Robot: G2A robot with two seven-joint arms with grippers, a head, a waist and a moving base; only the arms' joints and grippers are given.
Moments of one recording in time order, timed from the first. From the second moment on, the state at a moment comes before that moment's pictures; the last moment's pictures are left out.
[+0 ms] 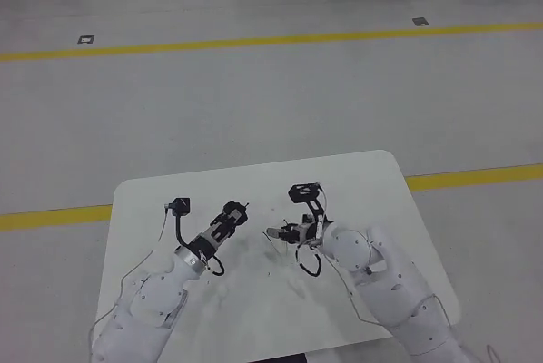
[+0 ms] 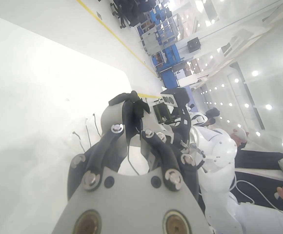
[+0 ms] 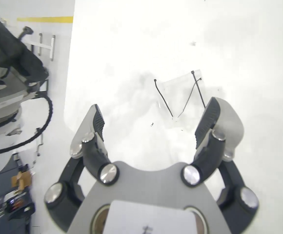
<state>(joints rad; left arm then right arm) 1.48 -1.25 -1.15 -1.65 0.21 -0.23 -0.27 -1.40 -1.23 1.17 -1.82 -0.86 0.20 0.96</state>
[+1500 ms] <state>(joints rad) 1.48 -1.25 -1.15 -1.65 0.21 -0.23 -0.27 -1.20 -1.31 0.89 -1.56 -1.07 0.34 1.04</state>
